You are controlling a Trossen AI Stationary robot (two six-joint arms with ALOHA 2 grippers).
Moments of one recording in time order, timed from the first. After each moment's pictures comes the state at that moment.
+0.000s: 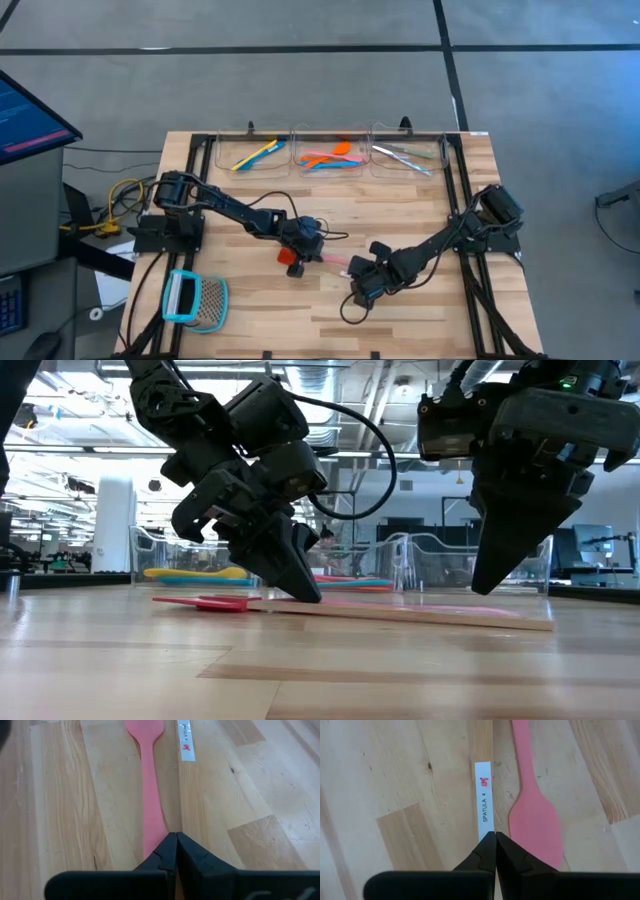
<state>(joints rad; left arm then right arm) -0.09 1.91 0.89 0.20 0.20 0.13 0.51 1.85 1.13 -0.57 0.29 0.83</state>
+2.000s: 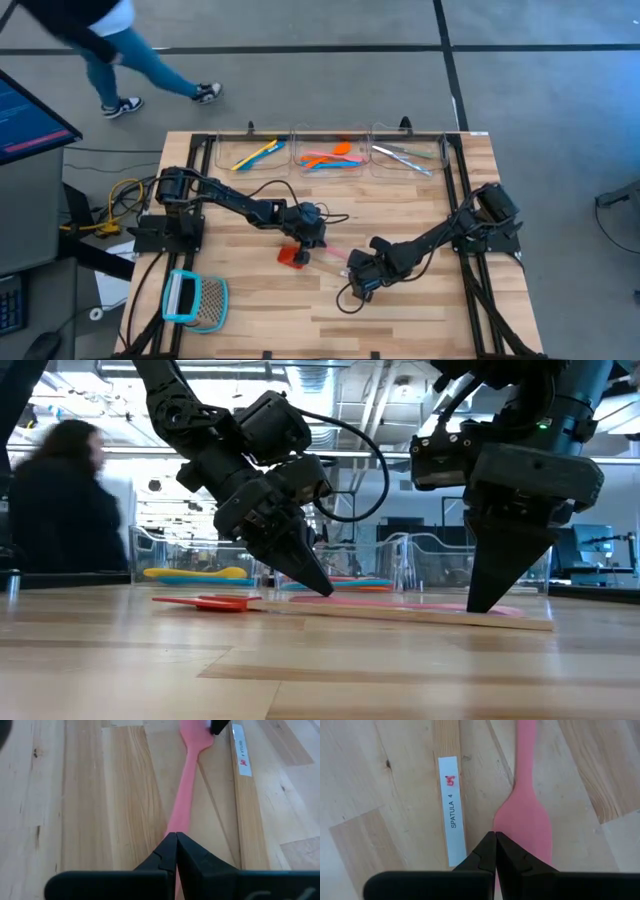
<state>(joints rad) 0.00 1.90 0.89 0.23 0.19 0.08 0.44 1.87 1.08 -0.54 0.26 0.81</state>
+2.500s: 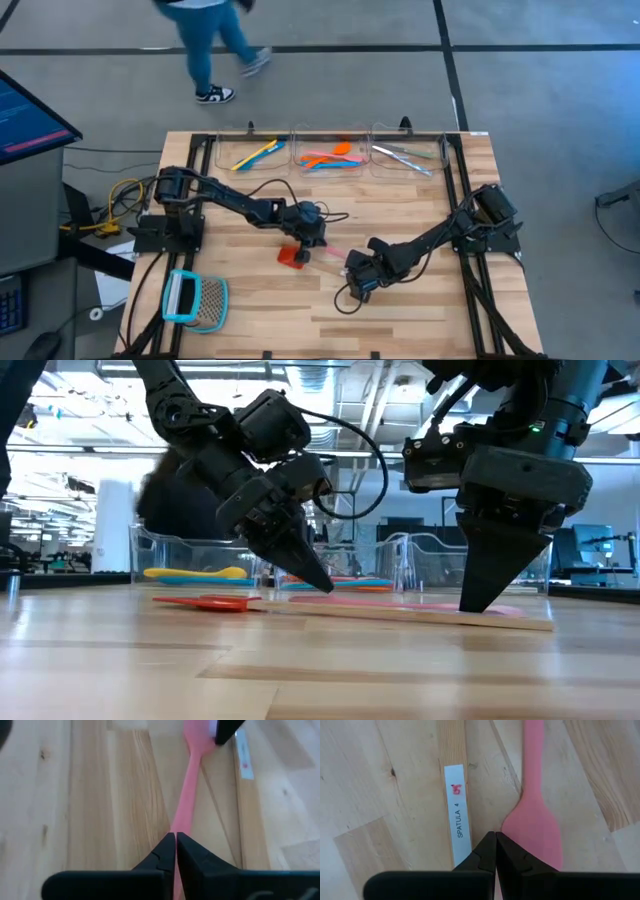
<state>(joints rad) 0.00 1.90 0.89 0.24 0.19 0.07 0.44 1.91 1.08 -0.52 0.26 0.82</state>
